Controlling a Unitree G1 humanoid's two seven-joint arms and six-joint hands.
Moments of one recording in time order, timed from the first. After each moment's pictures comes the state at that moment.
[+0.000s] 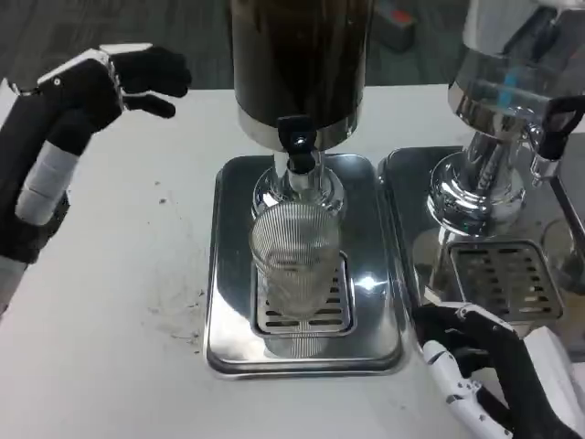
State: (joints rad) left arm -0.24 0.55 0.04 0.39 -0.49 -0.71 -0.53; right arm 0.59 -0.12 0.20 -0.43 -0.56 -0.02 -0.09
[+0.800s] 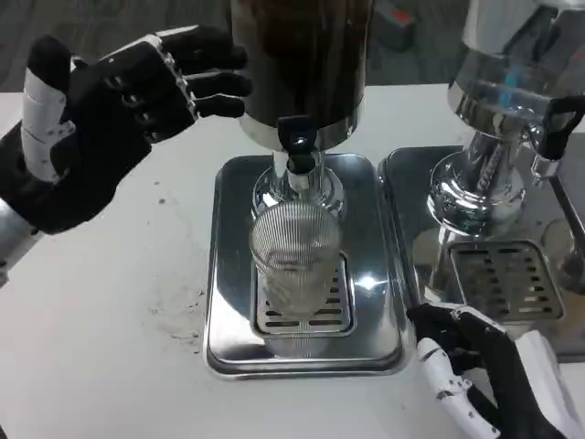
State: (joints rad) left arm -0.42 0.49 0.19 0.44 -0.65 -0.17 -1.02; right arm 0.55 -0.09 0.22 -0.35 -0.55 -0.03 -0.15
